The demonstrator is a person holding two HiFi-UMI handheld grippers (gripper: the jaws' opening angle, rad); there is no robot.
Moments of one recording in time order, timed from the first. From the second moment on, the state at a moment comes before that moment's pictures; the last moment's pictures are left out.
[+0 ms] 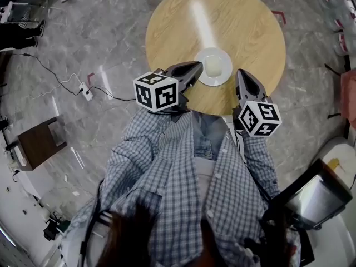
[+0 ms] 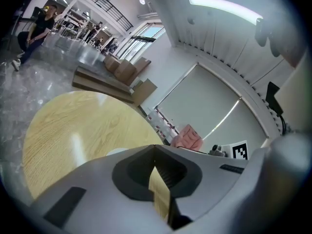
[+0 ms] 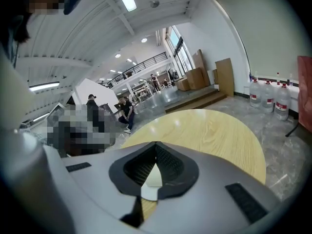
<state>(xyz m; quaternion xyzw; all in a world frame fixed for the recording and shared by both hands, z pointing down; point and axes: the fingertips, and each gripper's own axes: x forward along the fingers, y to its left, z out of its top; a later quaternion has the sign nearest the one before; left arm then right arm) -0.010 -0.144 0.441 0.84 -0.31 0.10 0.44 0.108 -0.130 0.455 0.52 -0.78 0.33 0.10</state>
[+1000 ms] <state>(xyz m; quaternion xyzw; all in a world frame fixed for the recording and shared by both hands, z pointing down) 0.024 -0.146 0.336 0.90 -0.28 0.03 0.35 0.121 -0.150 0.341 0.51 -0.83 0.23 0.01</state>
